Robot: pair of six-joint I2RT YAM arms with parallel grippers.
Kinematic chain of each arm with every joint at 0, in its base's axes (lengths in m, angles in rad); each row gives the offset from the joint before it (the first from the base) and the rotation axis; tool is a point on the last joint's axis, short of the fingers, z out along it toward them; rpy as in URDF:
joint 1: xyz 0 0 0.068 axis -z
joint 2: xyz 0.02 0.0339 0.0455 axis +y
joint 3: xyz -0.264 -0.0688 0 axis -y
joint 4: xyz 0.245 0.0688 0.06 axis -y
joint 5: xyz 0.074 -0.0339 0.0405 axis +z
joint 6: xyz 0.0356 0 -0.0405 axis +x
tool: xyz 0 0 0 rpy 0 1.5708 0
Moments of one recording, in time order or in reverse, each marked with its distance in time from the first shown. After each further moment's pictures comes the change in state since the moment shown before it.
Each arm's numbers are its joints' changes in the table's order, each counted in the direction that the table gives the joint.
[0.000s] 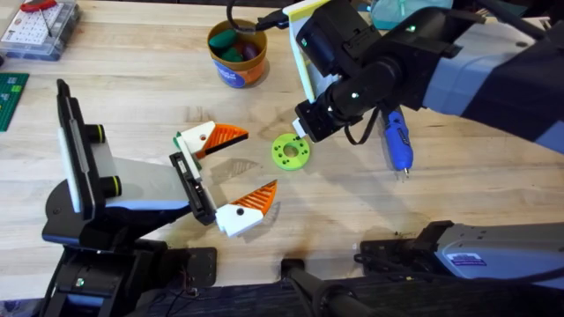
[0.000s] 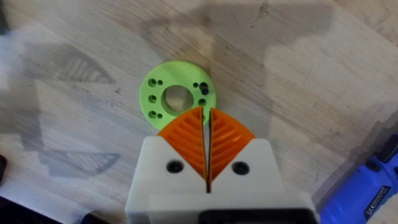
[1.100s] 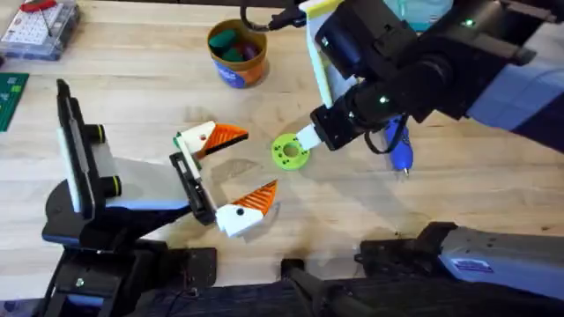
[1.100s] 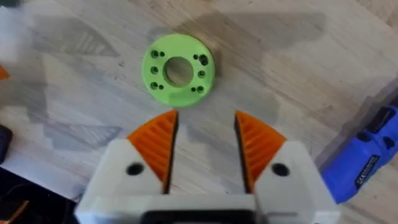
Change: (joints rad) left arm 0.000 0.000 0.000 0.001 0.000 0.000; right arm -0.011 -0.115 0.001 -0.132 0.002 0.003
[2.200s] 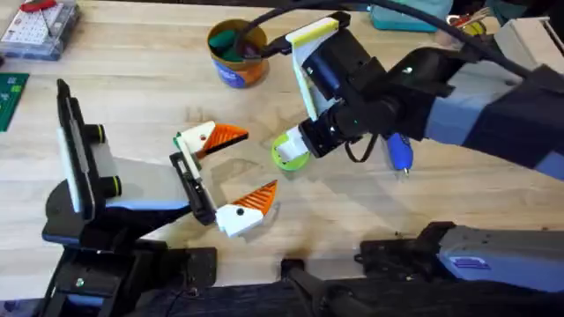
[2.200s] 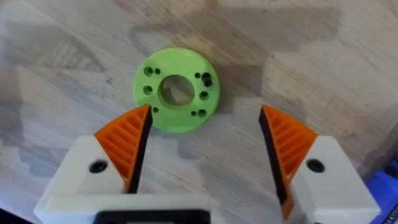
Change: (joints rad) left arm 0.000 0.000 0.000 0.000 0.000 0.000; right arm -0.003 0.048 -0.171 0.266 0.002 -0.001
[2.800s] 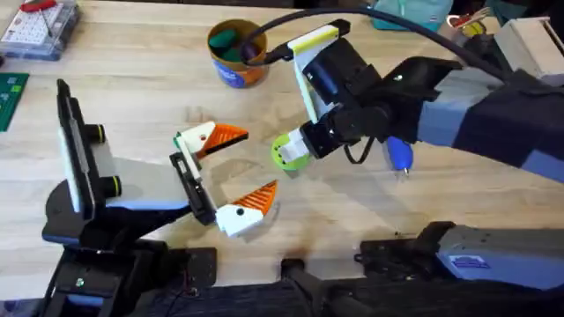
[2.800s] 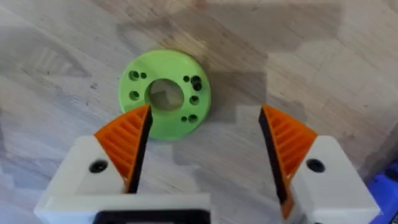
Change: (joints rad) left arm 0.000 0.000 0.000 0.000 0.000 0.000; right arm 0.015 0.021 -0.044 0.057 -0.019 -0.003
